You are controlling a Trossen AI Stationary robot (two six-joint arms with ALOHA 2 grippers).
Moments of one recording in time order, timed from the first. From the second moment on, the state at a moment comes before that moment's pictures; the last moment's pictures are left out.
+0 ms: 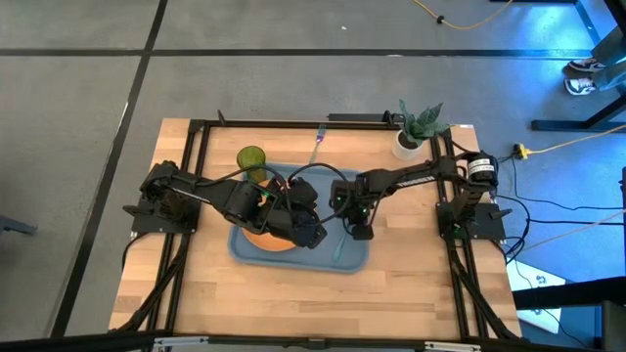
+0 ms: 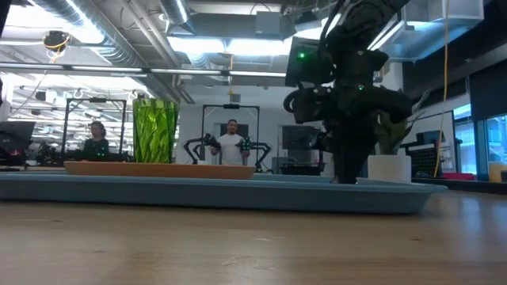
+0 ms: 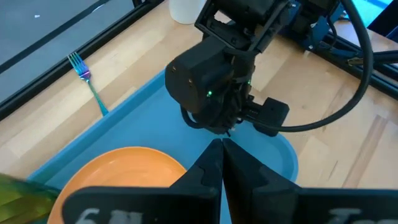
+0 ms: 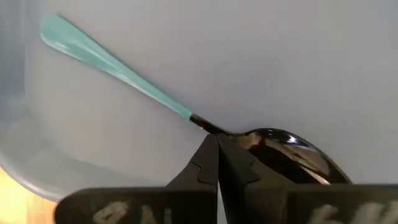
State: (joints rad) left arm -0.34 1.83 2.06 -1.20 -0.64 -0.88; right arm -0.06 1.83 1.09 -0.64 -0.25 -0.14
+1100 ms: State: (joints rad) left arm -0.34 1.83 2.06 -1.20 -0.64 -0.88; right arm -0.11 1.83 1.12 -0.82 -0.17 -0.14
